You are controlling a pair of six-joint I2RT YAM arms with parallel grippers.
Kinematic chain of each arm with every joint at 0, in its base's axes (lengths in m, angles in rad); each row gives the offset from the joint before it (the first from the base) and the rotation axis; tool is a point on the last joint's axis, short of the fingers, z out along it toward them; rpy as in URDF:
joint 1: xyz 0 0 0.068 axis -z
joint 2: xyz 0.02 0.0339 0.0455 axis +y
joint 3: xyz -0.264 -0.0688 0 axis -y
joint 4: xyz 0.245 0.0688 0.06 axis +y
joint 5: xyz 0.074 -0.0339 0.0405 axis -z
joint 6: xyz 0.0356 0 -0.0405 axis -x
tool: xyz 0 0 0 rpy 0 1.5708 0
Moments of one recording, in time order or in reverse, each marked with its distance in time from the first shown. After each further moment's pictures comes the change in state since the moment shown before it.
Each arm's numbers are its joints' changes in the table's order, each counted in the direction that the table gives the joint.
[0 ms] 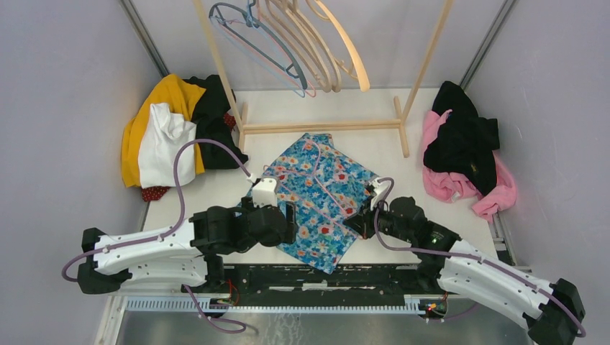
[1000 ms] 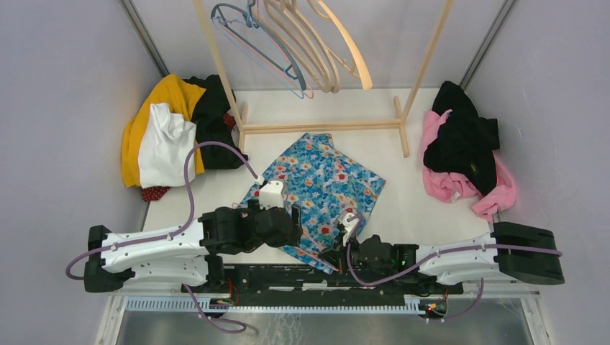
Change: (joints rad) left arm 0.000 0.051 -0.023 -0.055 0.037 0.000; right arm -0.570 0.397 -0.206 -0.646 0.381 -0.156
